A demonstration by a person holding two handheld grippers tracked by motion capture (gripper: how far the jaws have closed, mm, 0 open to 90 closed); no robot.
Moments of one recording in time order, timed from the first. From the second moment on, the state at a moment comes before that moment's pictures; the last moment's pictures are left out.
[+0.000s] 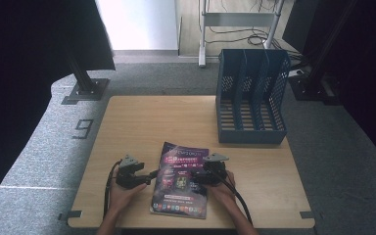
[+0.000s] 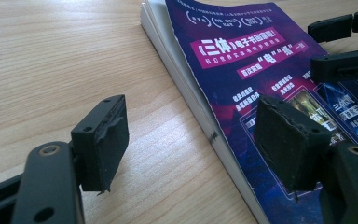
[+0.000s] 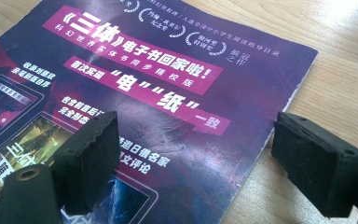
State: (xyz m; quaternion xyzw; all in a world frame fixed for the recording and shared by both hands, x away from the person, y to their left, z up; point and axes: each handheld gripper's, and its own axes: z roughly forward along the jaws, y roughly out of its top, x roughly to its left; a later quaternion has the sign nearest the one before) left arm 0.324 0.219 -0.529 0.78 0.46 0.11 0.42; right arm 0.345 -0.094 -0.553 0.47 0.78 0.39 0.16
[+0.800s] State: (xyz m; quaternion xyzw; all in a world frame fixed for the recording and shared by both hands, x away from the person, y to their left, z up) left arm 0.343 0.186 -0.534 0.79 0.45 0.11 0.40; right arm 0.341 -0.092 -0.554 0.47 0.77 0.39 0.17
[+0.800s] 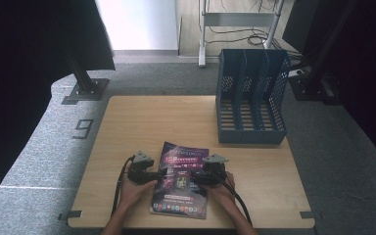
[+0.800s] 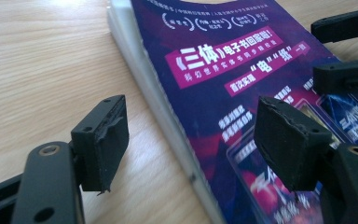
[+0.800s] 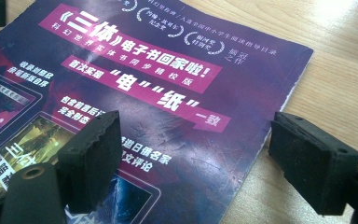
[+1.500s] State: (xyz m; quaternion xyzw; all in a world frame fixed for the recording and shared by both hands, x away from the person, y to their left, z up) left arm 0.356 0.167 -0.546 0.80 0.44 0.10 0.39; right arm 0.341 -0.092 -0.553 0.47 0.77 0.39 0.17
